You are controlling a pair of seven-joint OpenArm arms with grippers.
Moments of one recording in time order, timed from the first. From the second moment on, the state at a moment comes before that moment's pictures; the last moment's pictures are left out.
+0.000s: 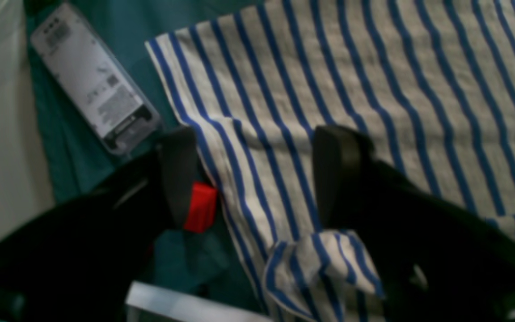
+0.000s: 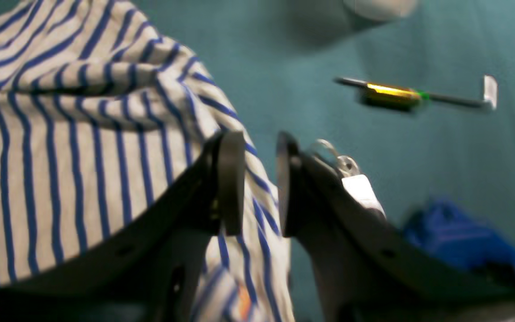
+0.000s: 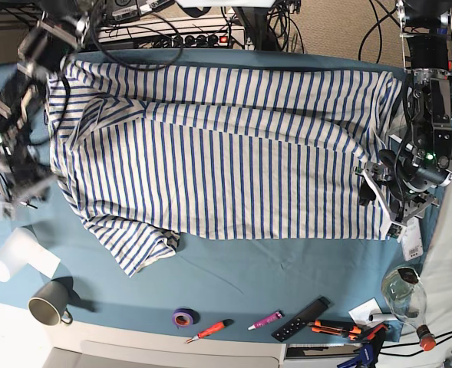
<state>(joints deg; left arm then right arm) -6.1 -22.1 -3.7 97.2 -20.0 -16.4 58.3 11.9 20.5 30.1 87.9 13.4 26.4 -59.7</state>
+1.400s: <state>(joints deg) -6.1 -22.2 -19.3 98.7 -27.4 -20.0 61.2 25.6 20.7 0.7 66.3 -6.6 15.0 -59.8</state>
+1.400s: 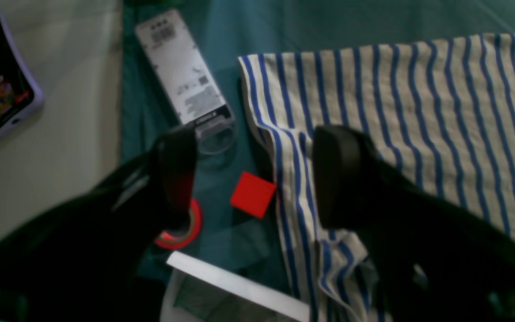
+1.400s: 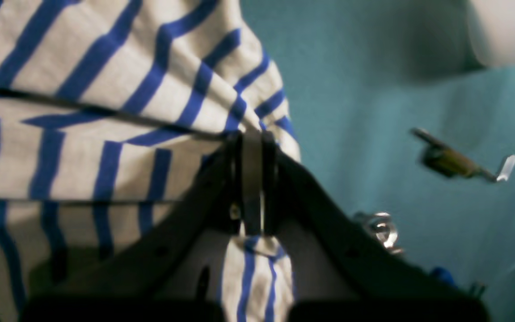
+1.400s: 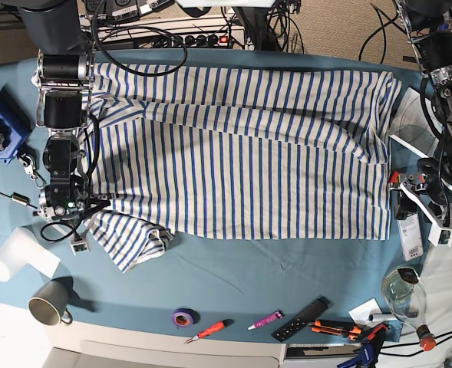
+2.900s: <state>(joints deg) -6.1 -22.1 -19.3 98.7 -26.5 -20.1 60.0 4.6 21.8 2.0 100.3 10.6 24.6 -75.1</state>
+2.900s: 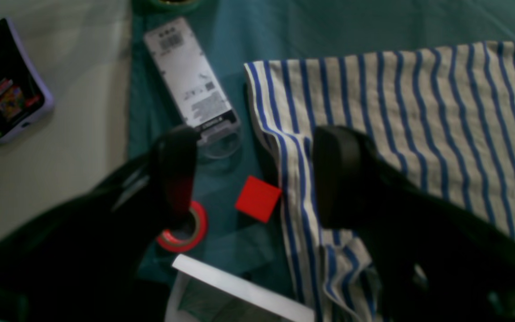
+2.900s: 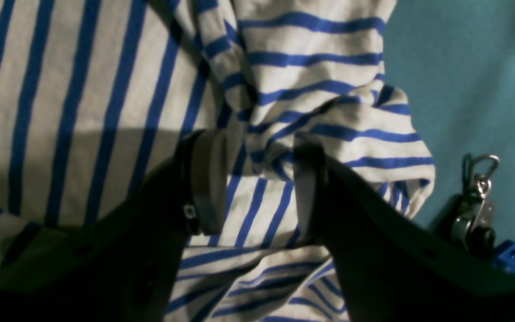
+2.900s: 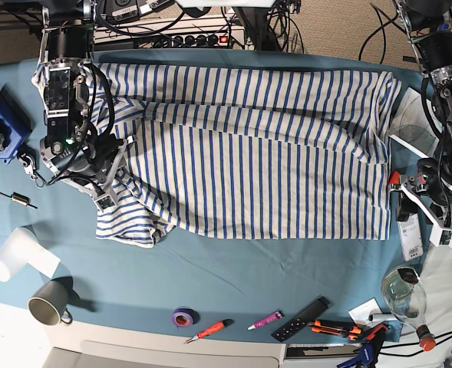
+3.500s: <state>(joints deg) -6.0 -22.1 -19.3 98.6 -26.5 -20.1 60.0 22.5 18.9 6.5 85.2 4.0 12.0 -64.4</state>
